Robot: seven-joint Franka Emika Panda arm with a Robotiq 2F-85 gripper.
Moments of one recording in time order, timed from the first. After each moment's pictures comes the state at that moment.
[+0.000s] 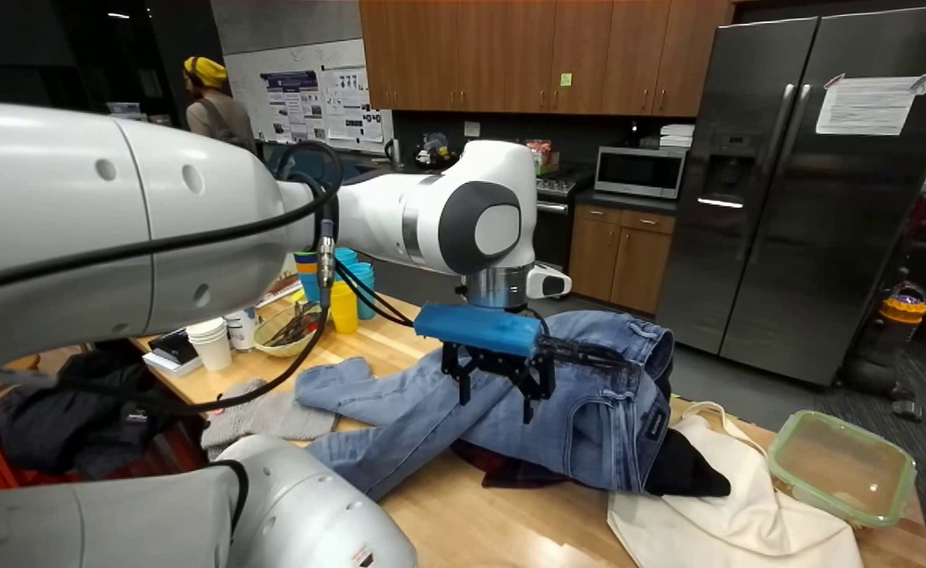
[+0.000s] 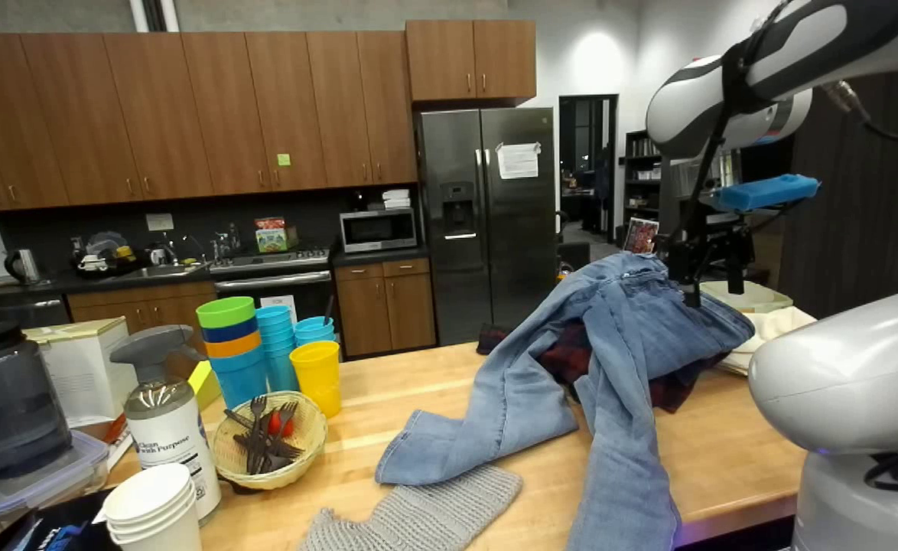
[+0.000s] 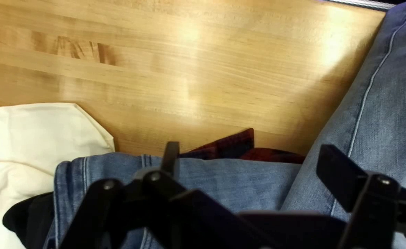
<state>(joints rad) -0.07 -0.88 -0.11 -2.68 -0.15 1.70 -0.21</state>
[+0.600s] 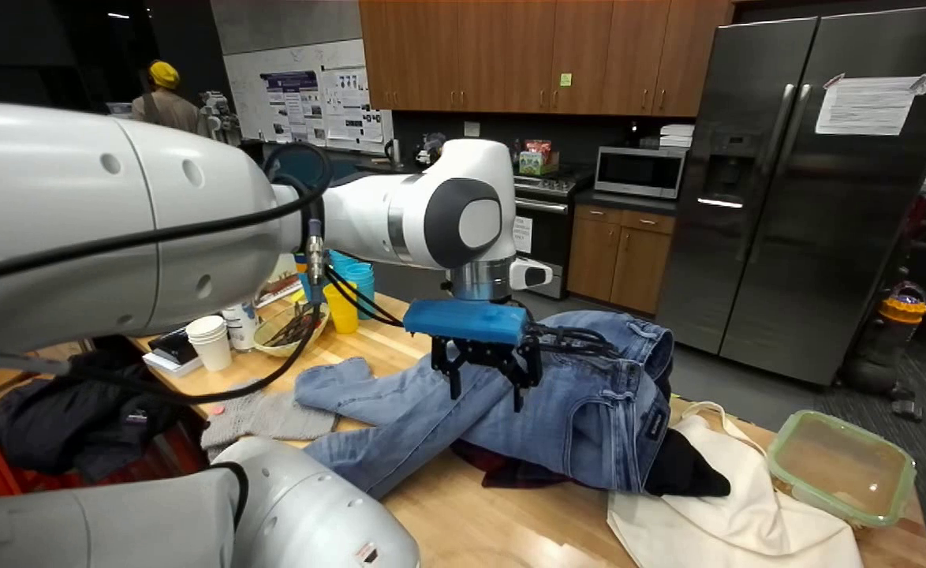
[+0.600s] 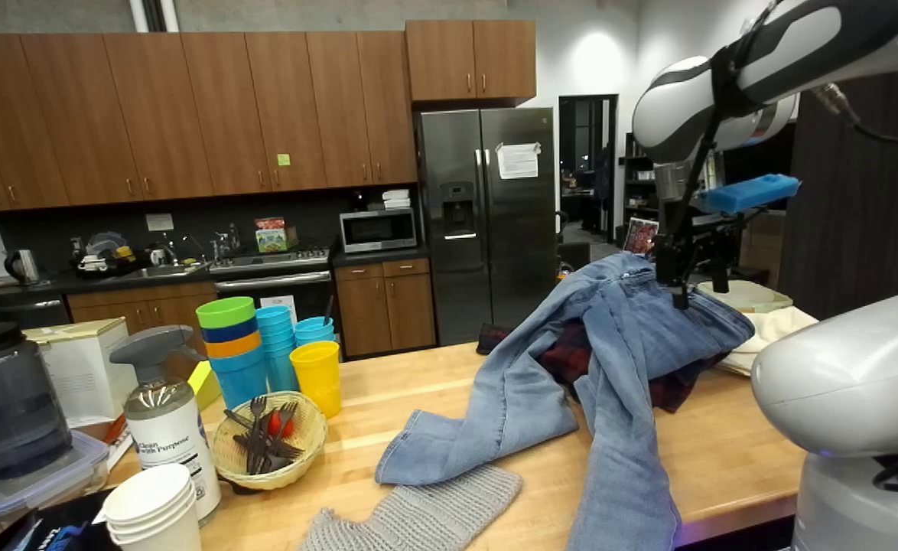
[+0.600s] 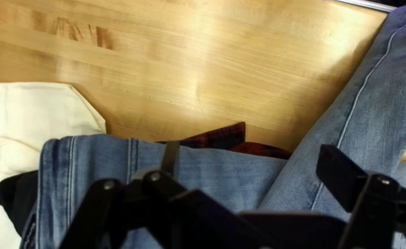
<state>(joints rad) -0.02 -0.88 -0.06 -2.68 -0.15 1.72 -0.21</state>
